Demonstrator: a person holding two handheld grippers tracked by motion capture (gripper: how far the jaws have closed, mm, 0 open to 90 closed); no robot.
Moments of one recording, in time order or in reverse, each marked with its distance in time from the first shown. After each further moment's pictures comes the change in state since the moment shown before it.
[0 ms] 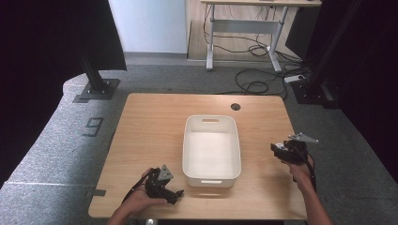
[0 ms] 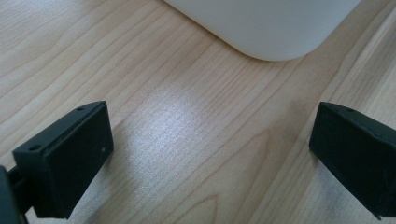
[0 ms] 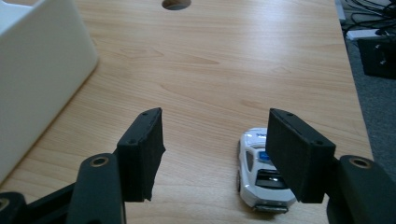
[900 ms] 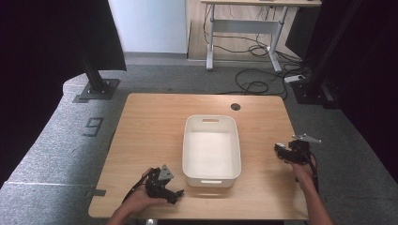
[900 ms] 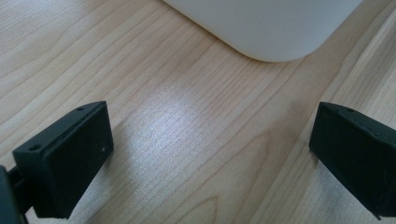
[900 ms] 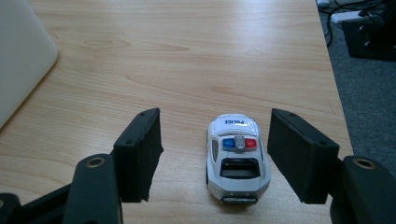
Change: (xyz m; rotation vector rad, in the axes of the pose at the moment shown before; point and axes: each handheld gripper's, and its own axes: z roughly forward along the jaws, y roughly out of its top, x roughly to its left) left arm 0.000 0.000 0.000 0.000 0.000 -0.001; right arm -0.018 -0.008 0.009 0.029 -0.051 0.056
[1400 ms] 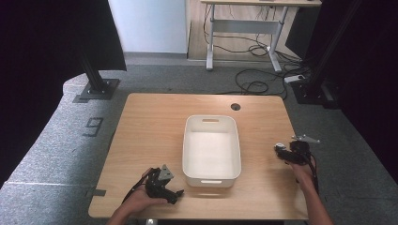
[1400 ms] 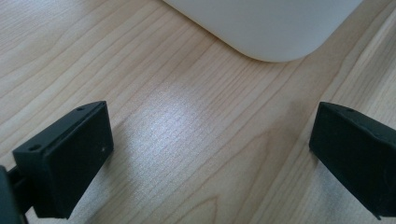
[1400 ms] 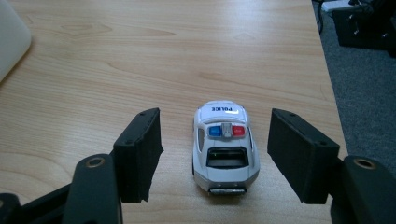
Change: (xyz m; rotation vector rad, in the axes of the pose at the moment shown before) left arm 0.000 0.000 0.000 0.000 0.000 0.000; right arm -0.004 -0.005 0.007 0.045 -0.040 0.004
